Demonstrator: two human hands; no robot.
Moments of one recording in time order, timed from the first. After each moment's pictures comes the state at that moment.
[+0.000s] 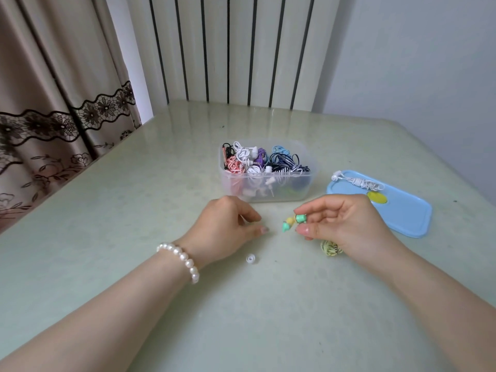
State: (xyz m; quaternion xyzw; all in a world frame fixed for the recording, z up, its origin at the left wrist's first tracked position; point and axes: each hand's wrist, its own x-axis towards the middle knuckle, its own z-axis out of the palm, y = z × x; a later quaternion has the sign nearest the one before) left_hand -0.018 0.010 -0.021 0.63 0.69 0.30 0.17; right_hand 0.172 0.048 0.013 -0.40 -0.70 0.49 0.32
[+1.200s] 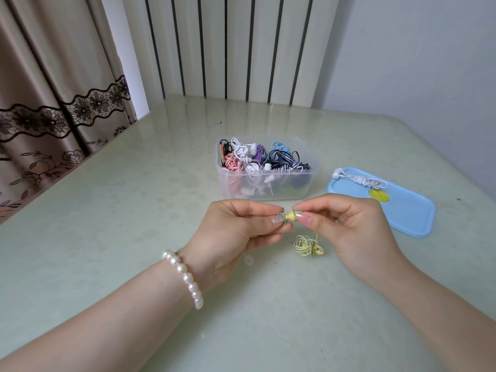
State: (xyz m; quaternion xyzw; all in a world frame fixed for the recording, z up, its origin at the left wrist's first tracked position) left_hand 0.012 -0.007 0.001 0.29 0.48 0.58 0.59; right_hand 0.168 0.044 0.000 -0.34 -0.74 0.40 0.43
